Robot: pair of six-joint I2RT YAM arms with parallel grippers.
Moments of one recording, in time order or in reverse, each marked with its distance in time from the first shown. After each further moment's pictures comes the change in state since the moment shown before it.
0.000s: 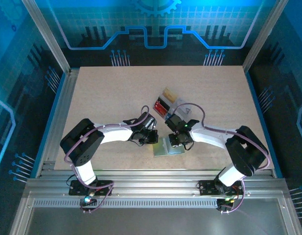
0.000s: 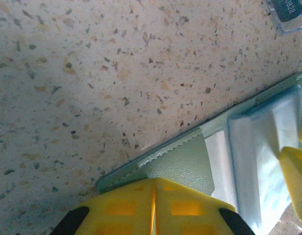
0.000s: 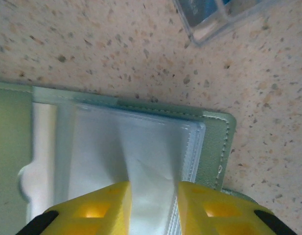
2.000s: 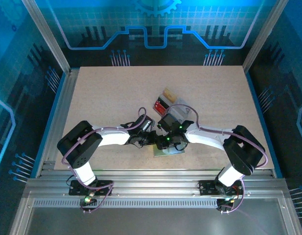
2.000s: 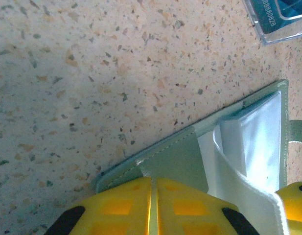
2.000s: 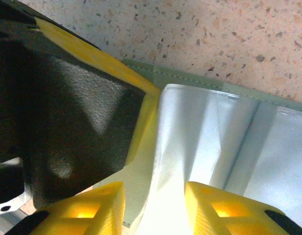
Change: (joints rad) left arm -0.008 -0.044 -0.099 0.149 0.002 -0.084; right arm 0.081 0.009 0.041 0.107 -0.267 0.035
